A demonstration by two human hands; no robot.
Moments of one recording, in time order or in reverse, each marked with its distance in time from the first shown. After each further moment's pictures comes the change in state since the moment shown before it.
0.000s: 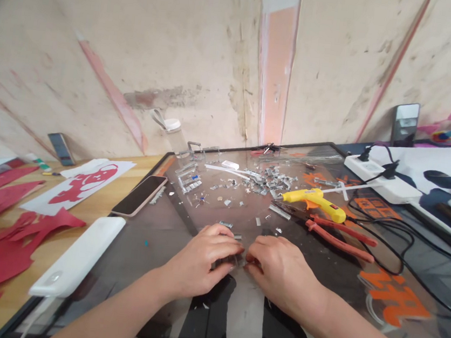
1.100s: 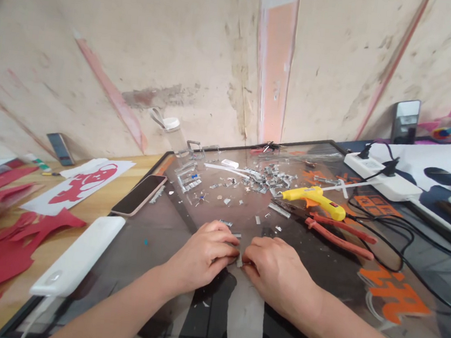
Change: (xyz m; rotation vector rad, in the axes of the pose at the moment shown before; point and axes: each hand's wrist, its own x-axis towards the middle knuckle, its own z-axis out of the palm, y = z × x) left_hand 0.001 -0.009 0.008 0.058 0.051 0.007; right_hand -0.002 -0.006 0.004 -0.008 0.016 -0.033
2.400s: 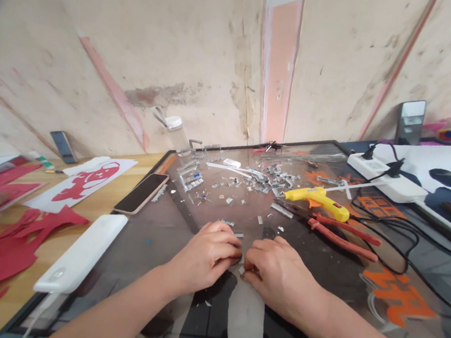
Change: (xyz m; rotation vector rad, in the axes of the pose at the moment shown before) left_hand 0.001 0.002 -0.001 -0.045 0.006 0.003; right_hand 0.000 -0.002 -0.004 0.026 -0.087 -0.012
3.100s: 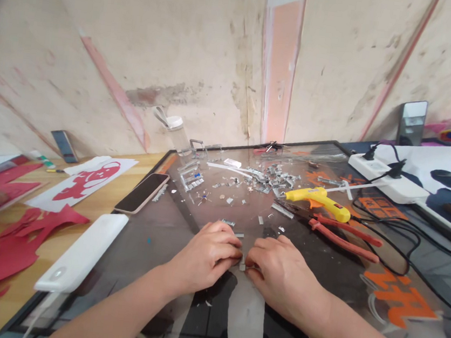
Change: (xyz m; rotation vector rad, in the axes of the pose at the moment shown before) left_hand -0.001 0.000 0.000 0.005 0.001 0.007; right_hand -0.001 0.003 0.001 -0.005 0.055 -0.013
